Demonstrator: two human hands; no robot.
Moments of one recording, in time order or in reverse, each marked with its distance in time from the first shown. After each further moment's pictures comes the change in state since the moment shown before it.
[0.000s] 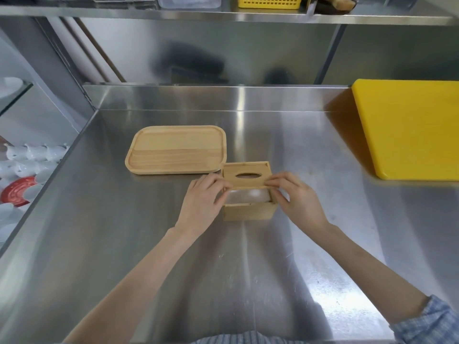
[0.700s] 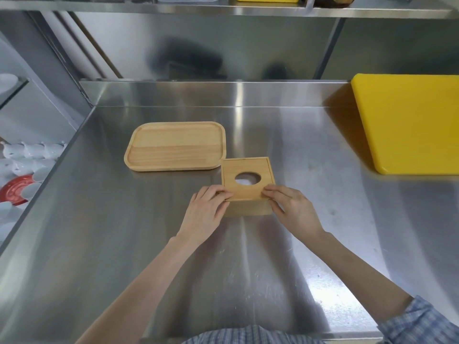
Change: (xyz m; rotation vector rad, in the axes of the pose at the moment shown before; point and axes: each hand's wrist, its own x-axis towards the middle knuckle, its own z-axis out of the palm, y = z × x) left_hand -0.027 -0.010 0.021 -0.017 -0.117 -0.019; right_hand -0.023 0.007 0.022 -0.159 0.003 -0.097
